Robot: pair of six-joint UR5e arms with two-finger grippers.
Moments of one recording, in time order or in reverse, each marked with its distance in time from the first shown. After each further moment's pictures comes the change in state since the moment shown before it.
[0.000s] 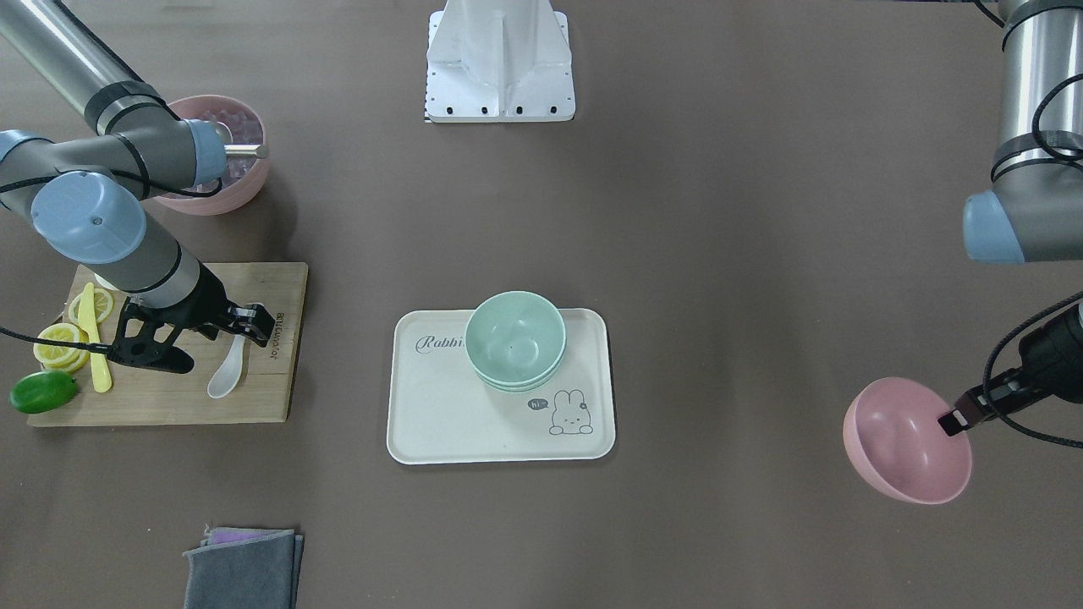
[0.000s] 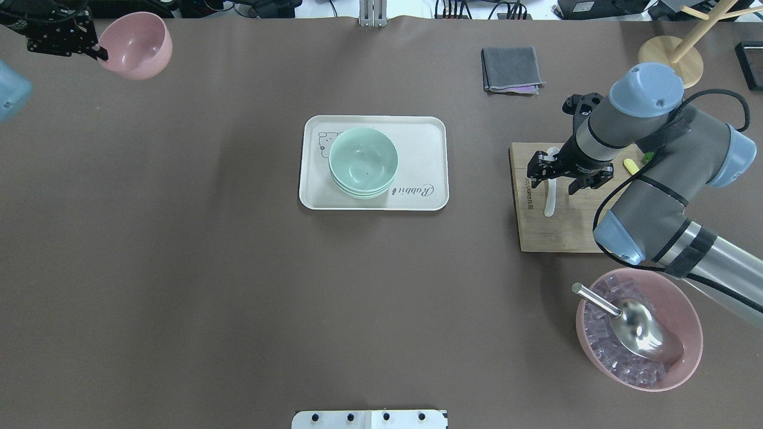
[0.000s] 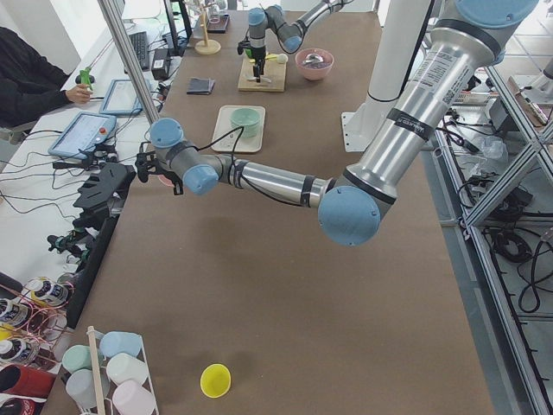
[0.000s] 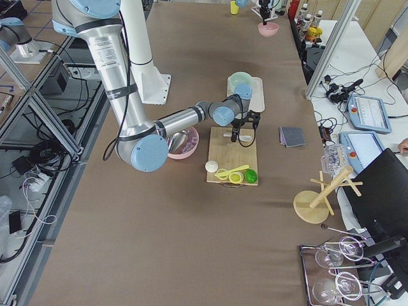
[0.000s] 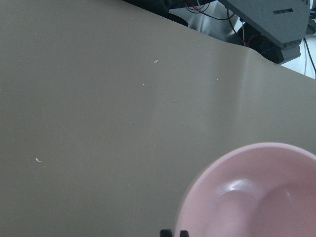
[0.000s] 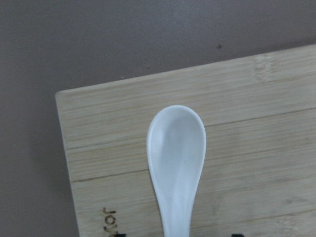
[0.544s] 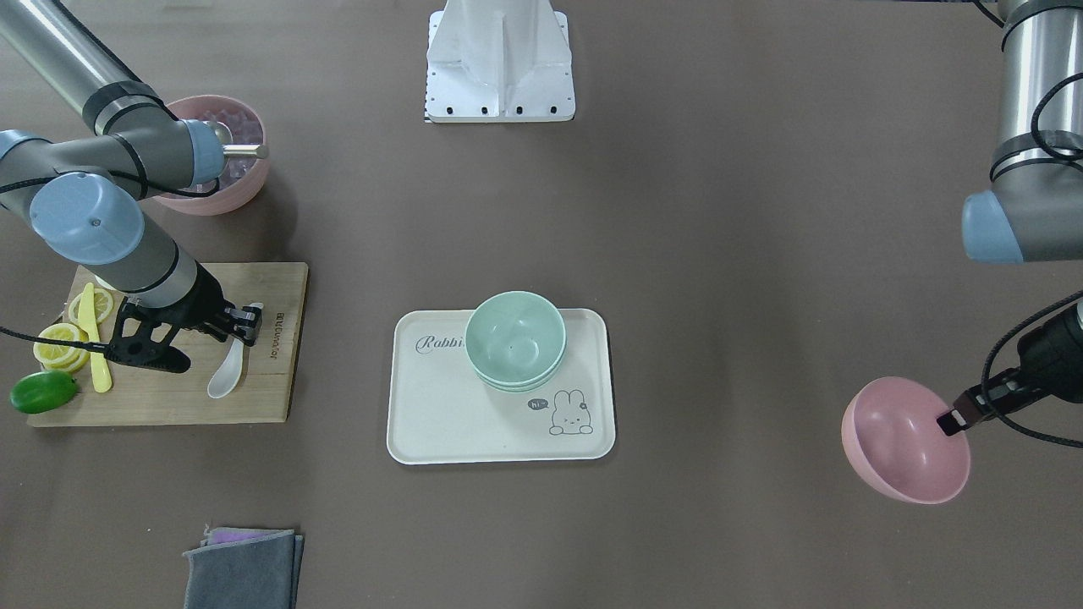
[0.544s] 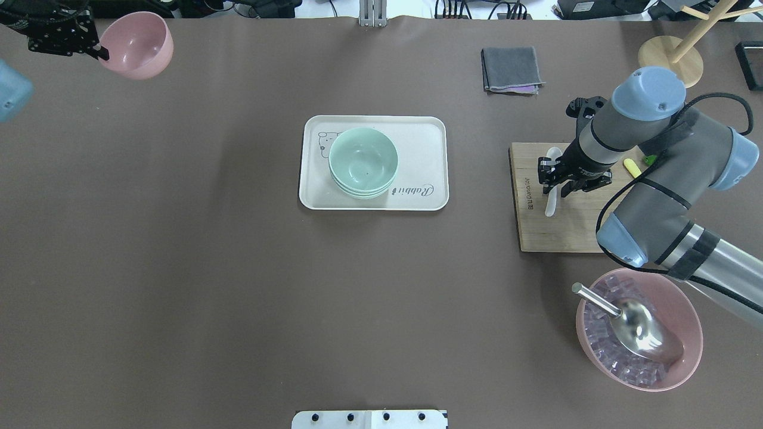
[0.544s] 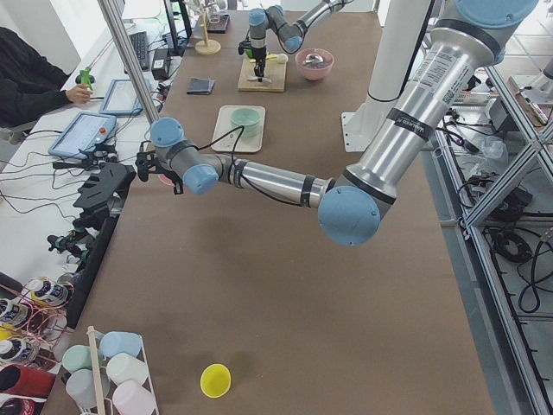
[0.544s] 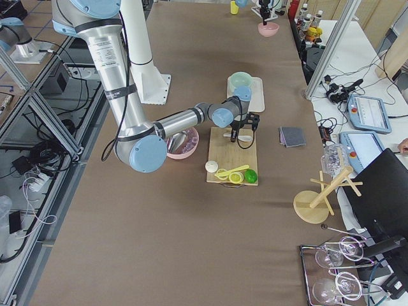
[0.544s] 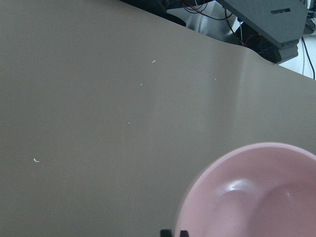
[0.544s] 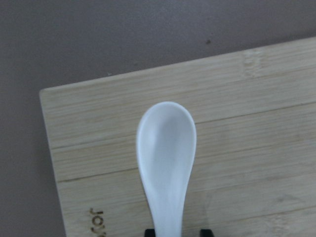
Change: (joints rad) left arm 0.001 0.000 -0.002 -0.001 0.000 0.000; right arm -0.002 -0.004 -0.001 0.000 0.000 0.002
